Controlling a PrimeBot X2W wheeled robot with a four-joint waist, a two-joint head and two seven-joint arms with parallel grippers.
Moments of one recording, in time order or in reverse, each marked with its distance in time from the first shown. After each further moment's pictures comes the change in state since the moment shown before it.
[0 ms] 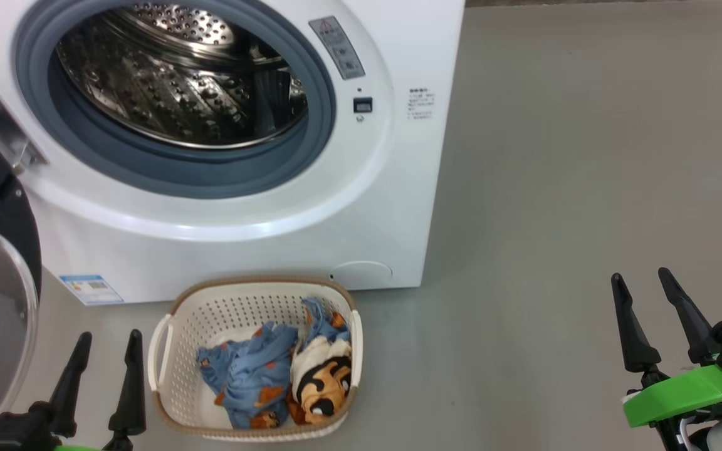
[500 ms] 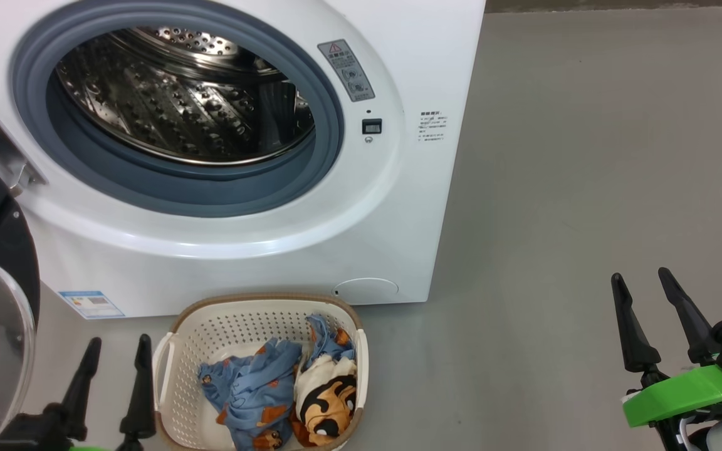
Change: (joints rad) left arm -0.001 -0.018 -0.011 0.021 0.013 0.000 0.000; right arm 0.000 0.001 -0.001 -0.001 0.000 0.000 0.000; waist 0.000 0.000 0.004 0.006
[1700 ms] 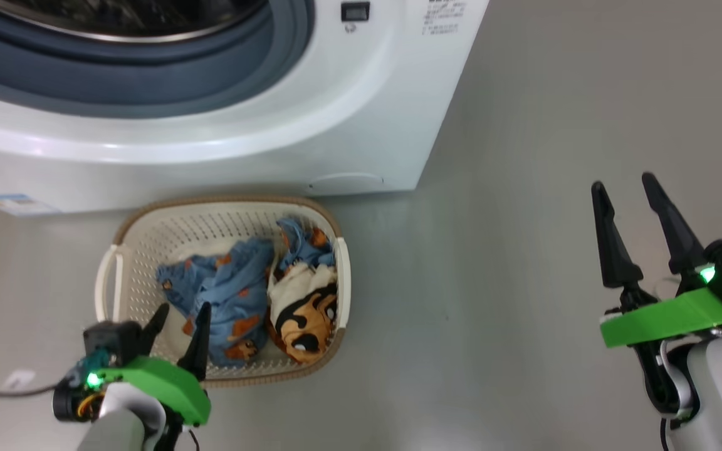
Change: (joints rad) left arm -0.426 -0.023 -0.205 0.661 -0.054 0.000 0.000; right arm -0.192 0.024 0.042 -0.042 -0.002 0.000 0.000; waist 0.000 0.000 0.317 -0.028
